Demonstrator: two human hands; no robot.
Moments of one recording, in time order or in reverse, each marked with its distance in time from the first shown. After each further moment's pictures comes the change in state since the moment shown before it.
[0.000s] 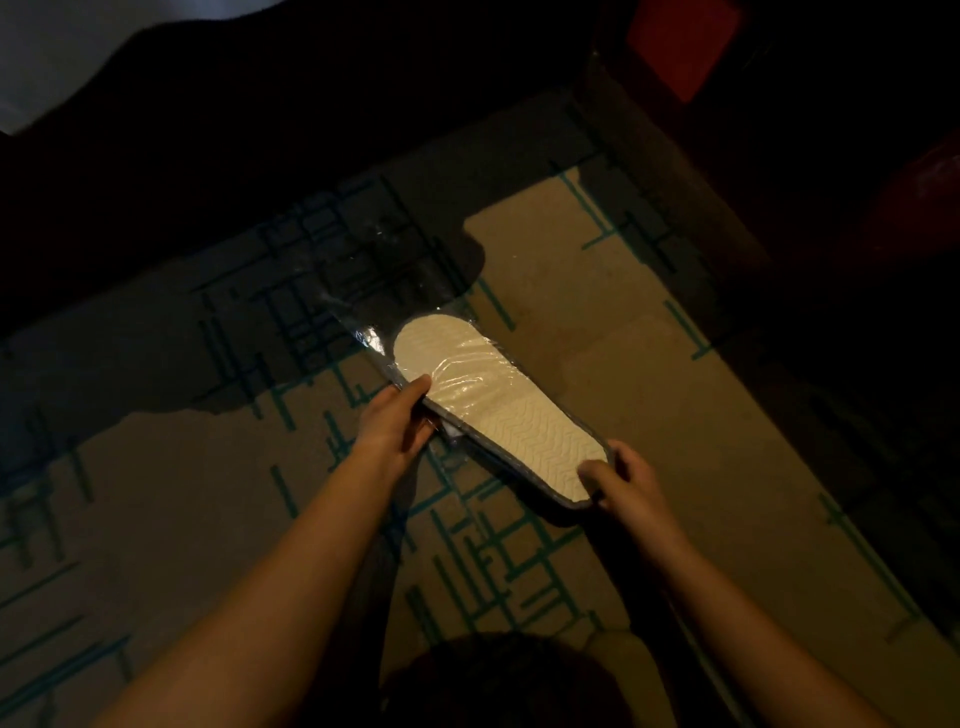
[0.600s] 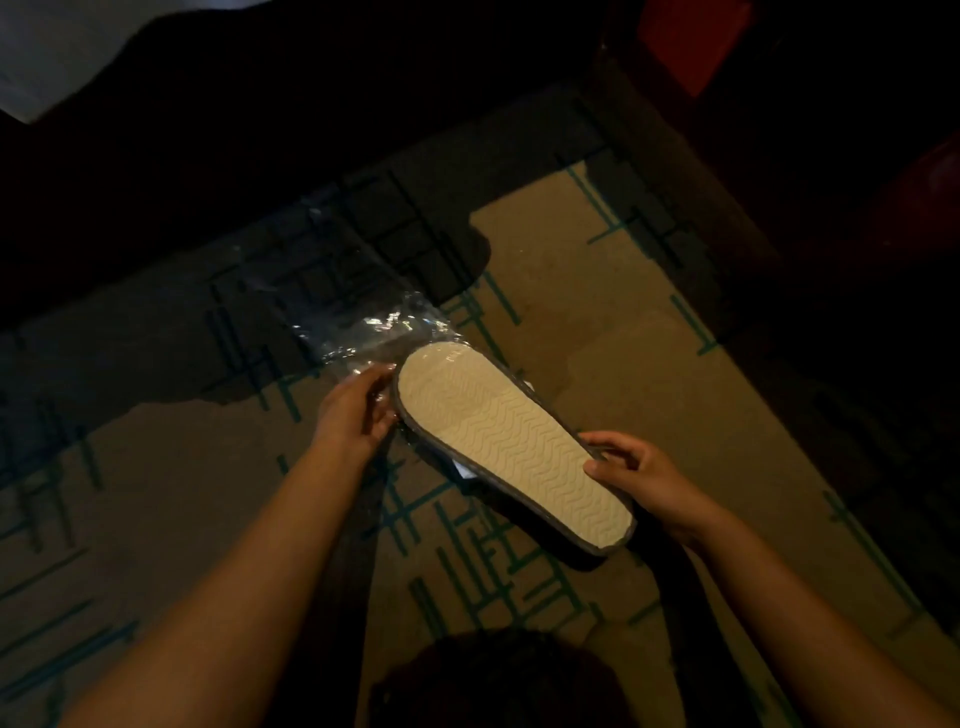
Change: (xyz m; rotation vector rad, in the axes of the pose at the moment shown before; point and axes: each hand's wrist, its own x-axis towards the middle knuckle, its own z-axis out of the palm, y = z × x) left_hand 0.014 0.016 -0.041 -0.078 0.049 -0.005; right_hand 0.017 -0.010 -0.027 -0.158 -0.328 0.017
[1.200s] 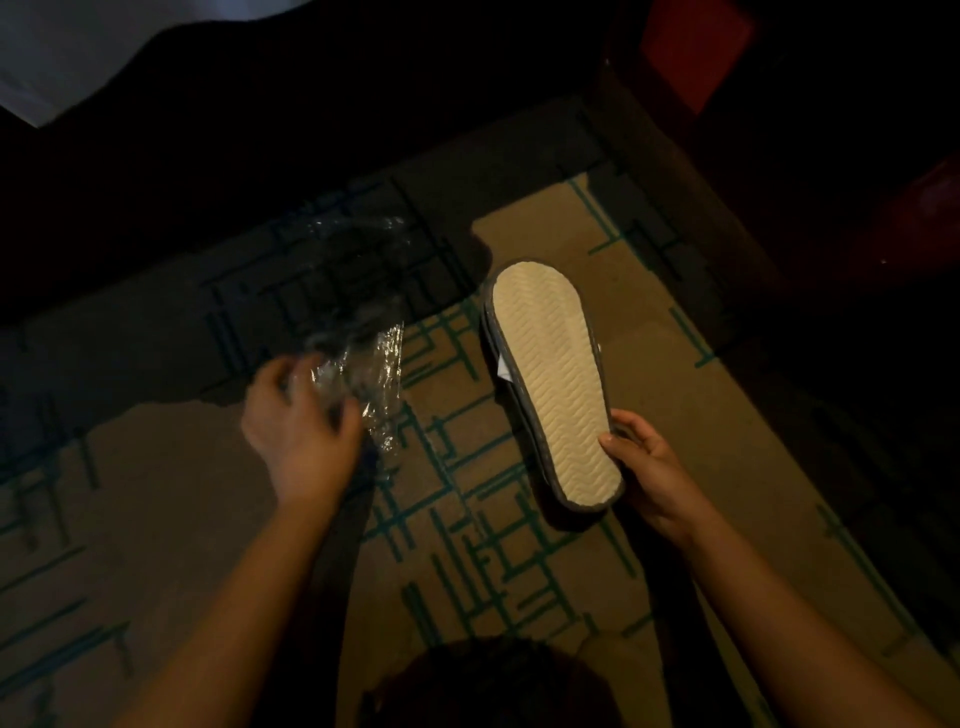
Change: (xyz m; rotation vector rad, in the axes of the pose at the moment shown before) left_hand -0.042 -0.004 -0.029 1.187 0.502 1.010; right_hand 0.020 0.003 -0.005 0.334 0.176 -0.213
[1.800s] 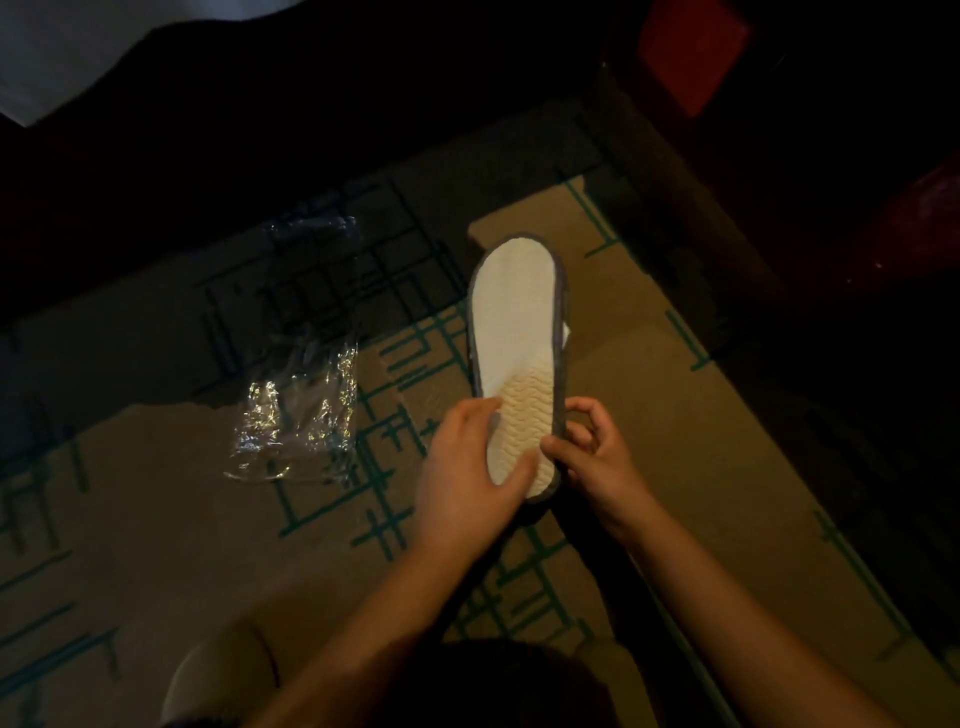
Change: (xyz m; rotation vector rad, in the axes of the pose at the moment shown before) left_hand -0.070 0.099 0.025 -0.385 -0.419 0.163; right_hand -0.002 0.004 0.045 -0.067 -0.099 -0.067
